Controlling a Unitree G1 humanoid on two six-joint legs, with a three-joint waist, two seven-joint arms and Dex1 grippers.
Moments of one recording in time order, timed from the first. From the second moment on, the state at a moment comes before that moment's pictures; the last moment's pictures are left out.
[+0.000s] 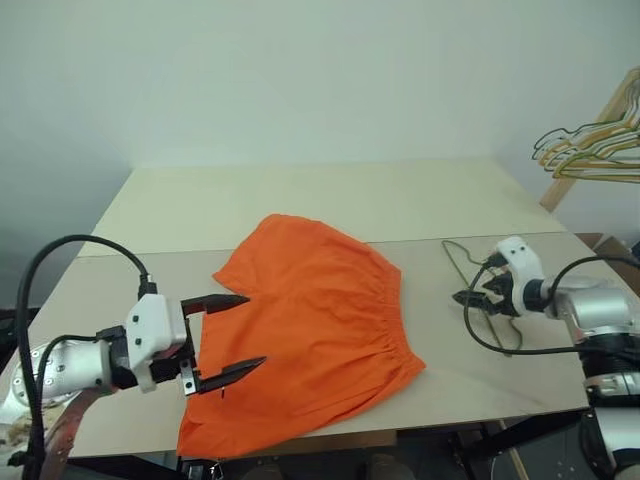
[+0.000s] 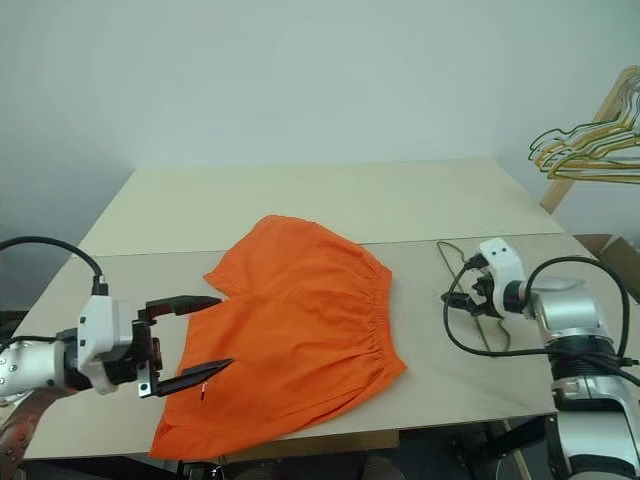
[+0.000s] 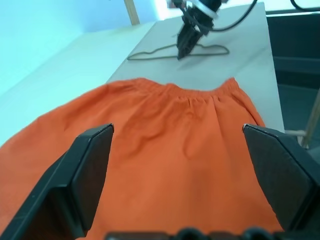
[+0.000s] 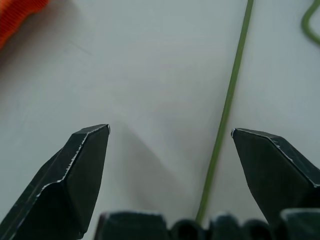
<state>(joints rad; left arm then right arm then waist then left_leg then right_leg) 0.19 0.77 0.29 -0.67 -0.60 0.31 -0.99 -0.61 -0.76 0.04 0.57 0.16 0.76 0.82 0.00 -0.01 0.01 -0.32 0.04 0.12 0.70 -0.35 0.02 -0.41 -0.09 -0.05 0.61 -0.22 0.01</state>
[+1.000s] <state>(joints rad) 0.17 0.74 0.17 -0.66 -0.52 0.26 -0.95 -0.73 -0.72 0.10 0.81 0.02 0.73 0.86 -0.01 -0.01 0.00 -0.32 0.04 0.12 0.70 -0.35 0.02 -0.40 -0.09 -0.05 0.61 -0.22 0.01</state>
